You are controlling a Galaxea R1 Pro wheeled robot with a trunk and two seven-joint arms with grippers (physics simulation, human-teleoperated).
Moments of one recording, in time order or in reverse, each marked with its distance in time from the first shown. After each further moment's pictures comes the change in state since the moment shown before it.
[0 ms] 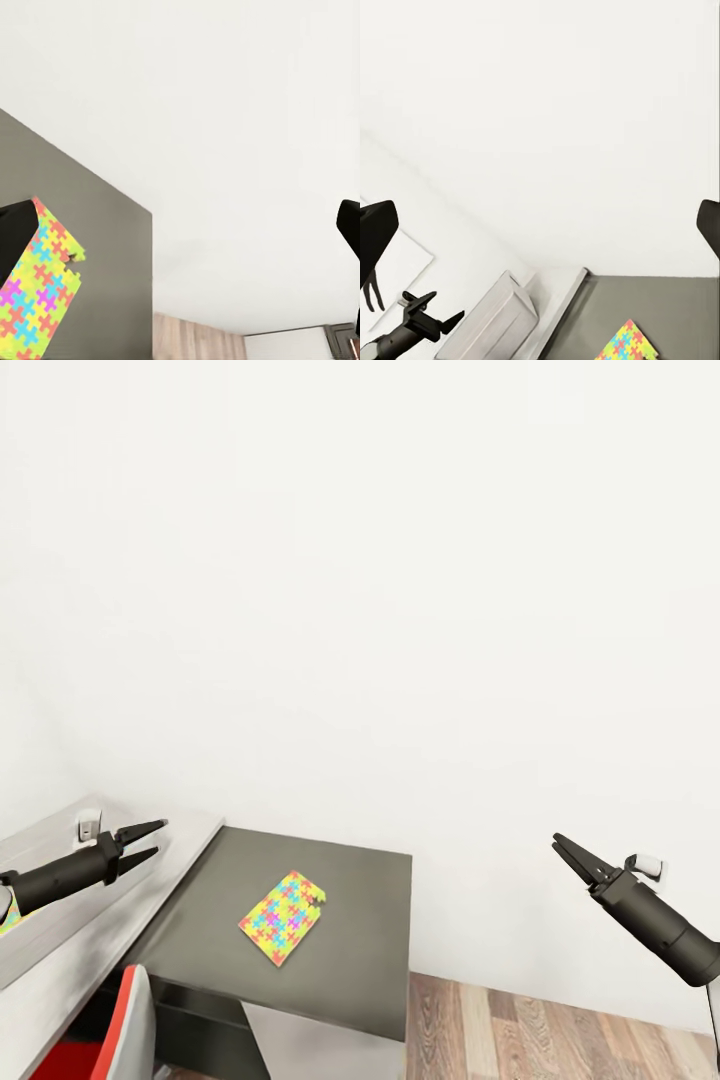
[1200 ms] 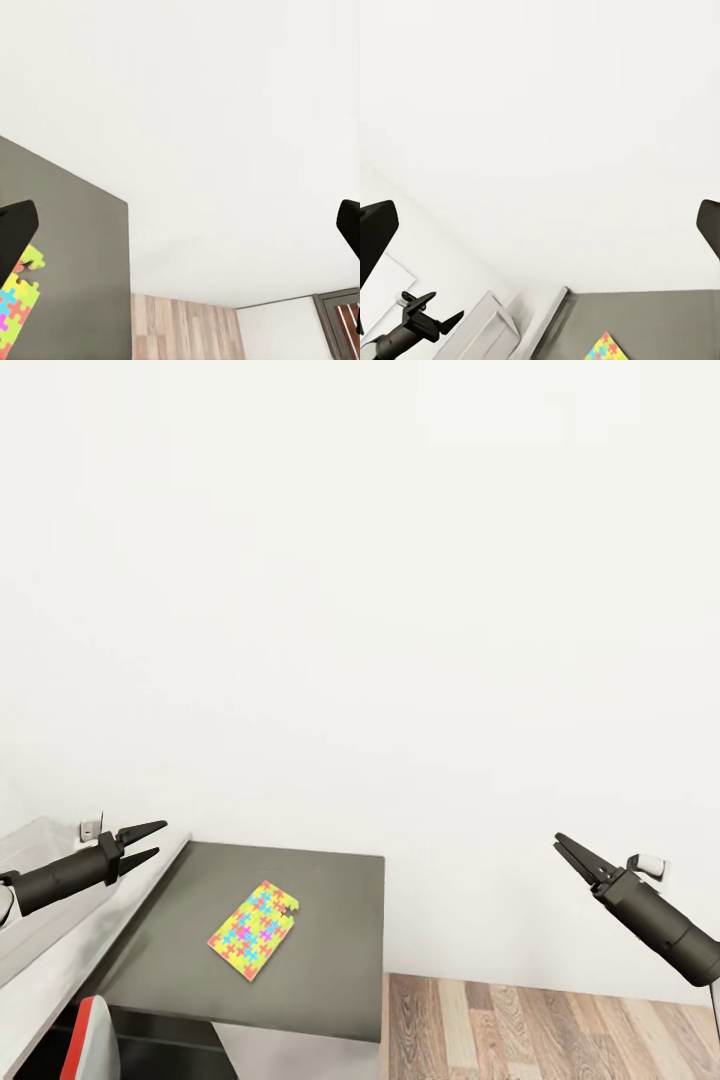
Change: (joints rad) left arm 0.000 -0.001 -0.004 0.000 0.000 0.000 0.000; right arm 0.000 -0.008 -0.001 0.001 -0.004 0.002 -0.002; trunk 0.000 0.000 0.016
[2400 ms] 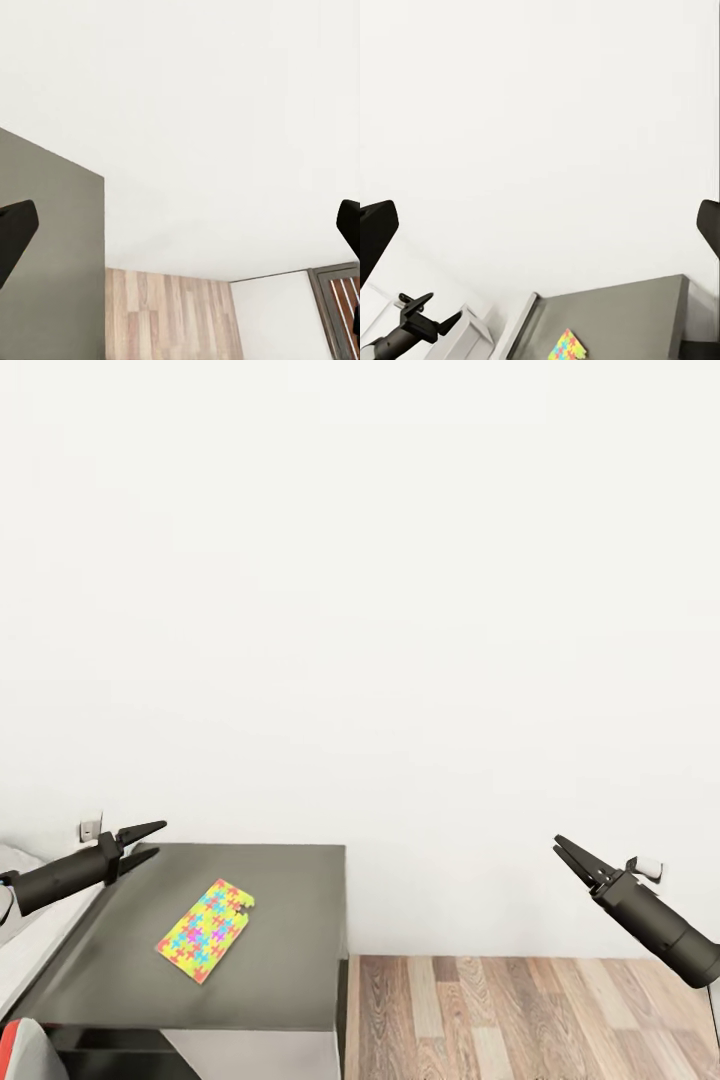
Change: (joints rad) left arm 0.000 0.001 -0.001 0.000 0.000 0.000 0.000; right arm 0.000 -0.001 0.000 0.022 -0.001 -0.001 -0.007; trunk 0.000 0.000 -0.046
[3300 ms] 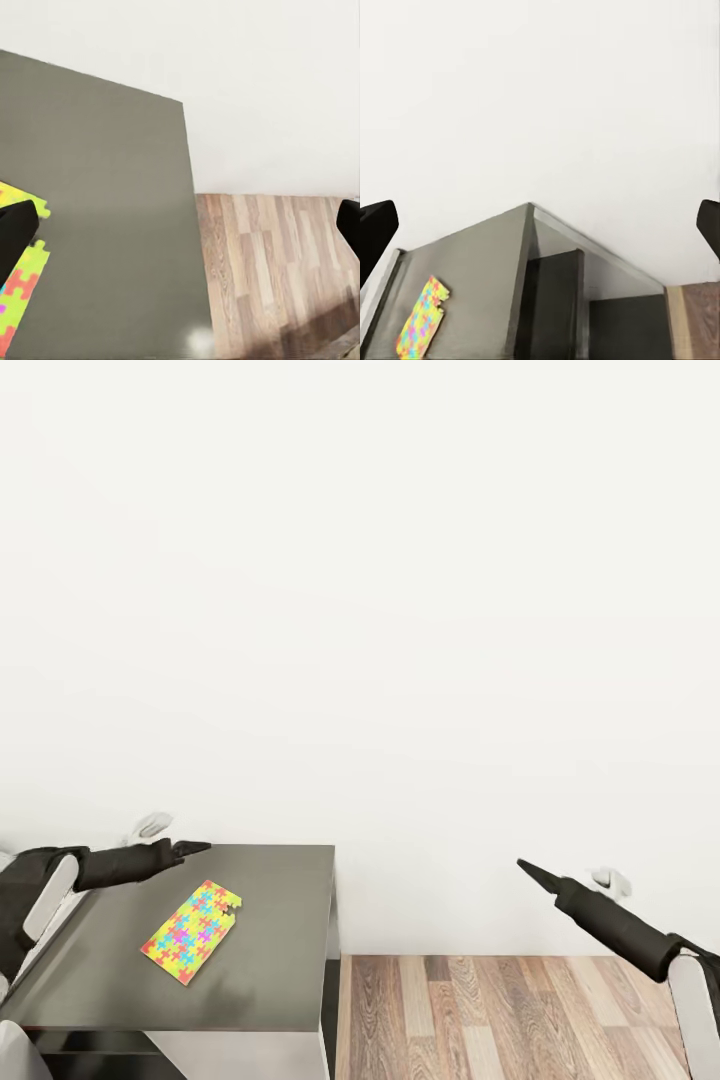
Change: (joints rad) left arm -0.116 -0.069 -0.162 0.011 -0.406 -0.021 0.042; right arm 0.001 0.013 0.109 0.003 0.192 0.003 -0.337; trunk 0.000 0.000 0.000
